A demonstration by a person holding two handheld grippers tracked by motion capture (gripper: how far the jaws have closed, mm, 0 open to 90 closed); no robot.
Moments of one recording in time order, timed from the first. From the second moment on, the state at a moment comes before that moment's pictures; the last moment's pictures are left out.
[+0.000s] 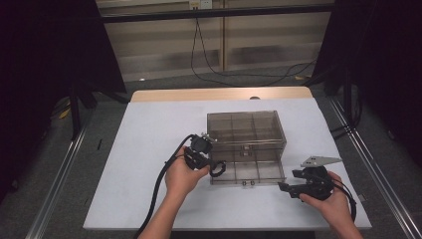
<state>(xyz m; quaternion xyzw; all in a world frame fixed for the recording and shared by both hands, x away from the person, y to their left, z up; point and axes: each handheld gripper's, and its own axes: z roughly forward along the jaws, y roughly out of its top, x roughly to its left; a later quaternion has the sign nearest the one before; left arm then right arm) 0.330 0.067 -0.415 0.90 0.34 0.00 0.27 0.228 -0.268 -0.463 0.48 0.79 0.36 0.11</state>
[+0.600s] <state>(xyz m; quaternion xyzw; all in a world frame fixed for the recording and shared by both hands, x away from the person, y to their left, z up) 0.329 0.058 -0.418 0.91 0.33 0.01 0.27 0.229 -0.268 -0.463 0.48 0.79 0.36 0.12</state>
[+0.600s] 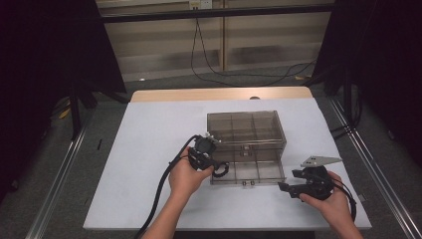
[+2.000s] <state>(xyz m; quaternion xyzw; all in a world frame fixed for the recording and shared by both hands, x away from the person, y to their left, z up) 0.329 0.051 -0.435 0.91 0.33 0.02 0.26 0.229 -0.267 -0.463 0.48 0.79 0.37 0.11</state>
